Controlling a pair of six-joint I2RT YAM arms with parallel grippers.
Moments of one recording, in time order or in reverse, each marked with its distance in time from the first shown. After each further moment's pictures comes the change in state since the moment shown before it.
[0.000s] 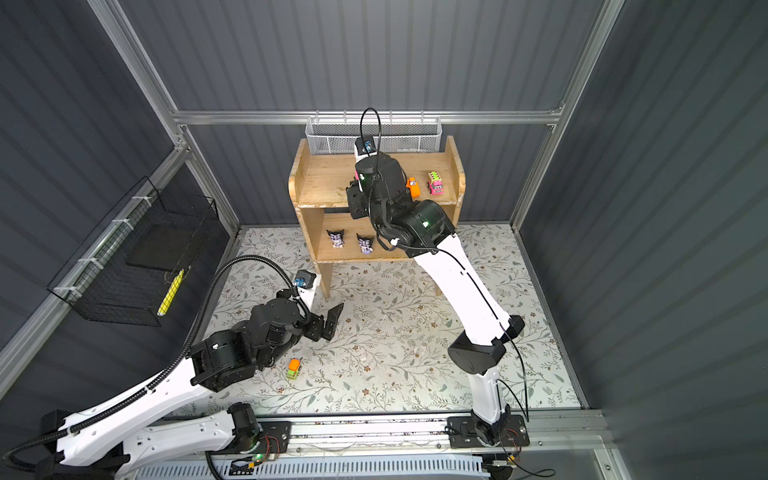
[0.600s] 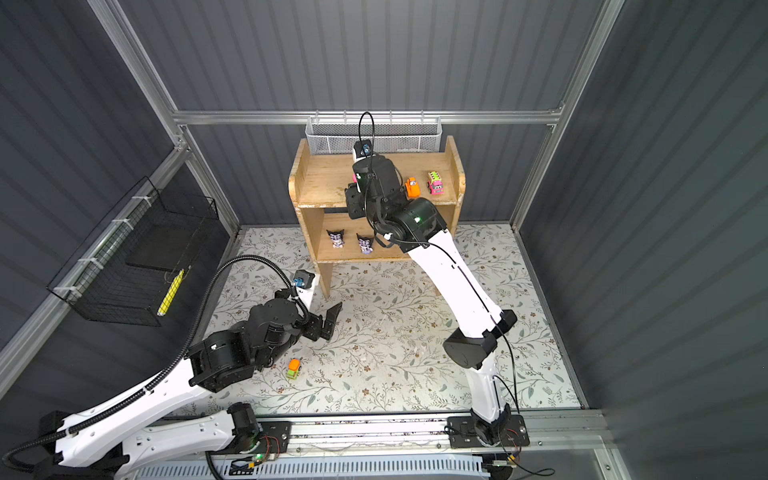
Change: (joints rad) left arm 0.000 -0.006 0.000 0.000 -0.013 0.008; right arm -0.034 0.058 0.000 0.003 -0.053 0.038
